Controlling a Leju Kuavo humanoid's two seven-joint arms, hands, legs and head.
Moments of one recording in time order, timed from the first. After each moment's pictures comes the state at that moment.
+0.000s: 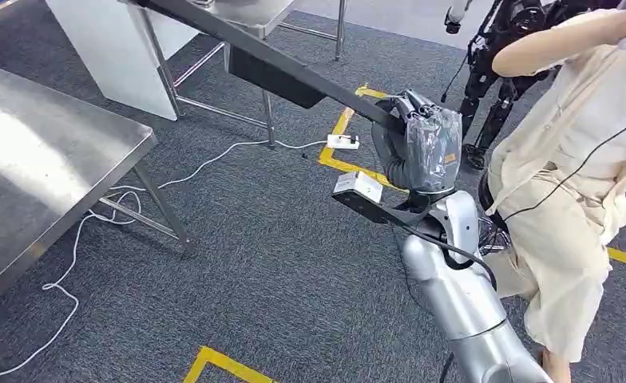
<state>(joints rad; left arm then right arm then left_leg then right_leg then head) -0.11 0.03 1.30 -0.24 -0.62 0.23 -0.27 -0.54 -0.04 0.37 -1.49 0.98 -0.52 -0.15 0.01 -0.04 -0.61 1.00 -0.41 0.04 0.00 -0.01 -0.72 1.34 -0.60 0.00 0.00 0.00</state>
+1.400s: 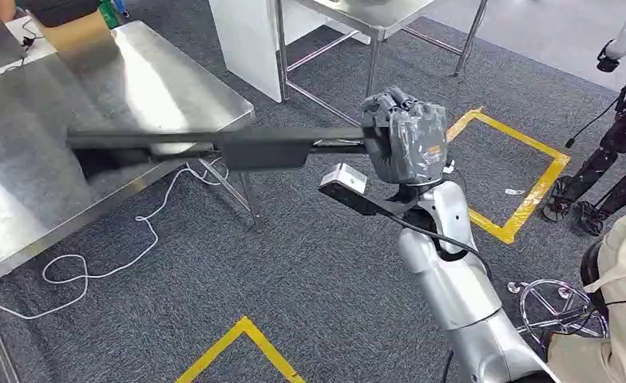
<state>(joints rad) -0.10 0.02 1.29 -0.24 -0.63 0.23 -0.27 -0.58 -0.04 0.40 -1.45 1.02 -0.47 -0.12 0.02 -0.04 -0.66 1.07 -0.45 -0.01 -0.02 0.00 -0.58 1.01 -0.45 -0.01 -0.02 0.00</state>
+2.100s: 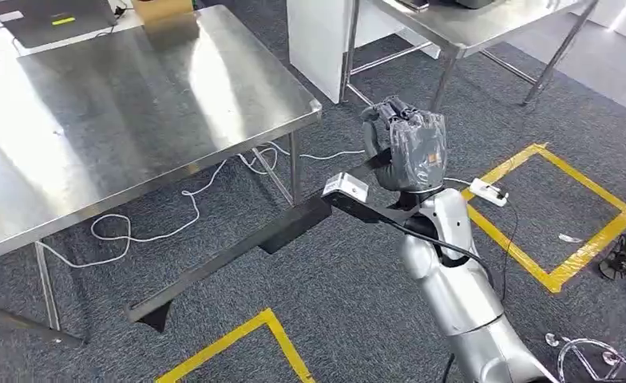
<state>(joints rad) -0.11 0.03 1.29 -0.24 -0.60 0.23 -0.28 -0.56 -0.05 0.40 -1.45 1.02 -0.47 -0.13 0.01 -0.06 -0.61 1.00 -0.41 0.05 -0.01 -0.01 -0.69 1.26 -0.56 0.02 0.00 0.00</state>
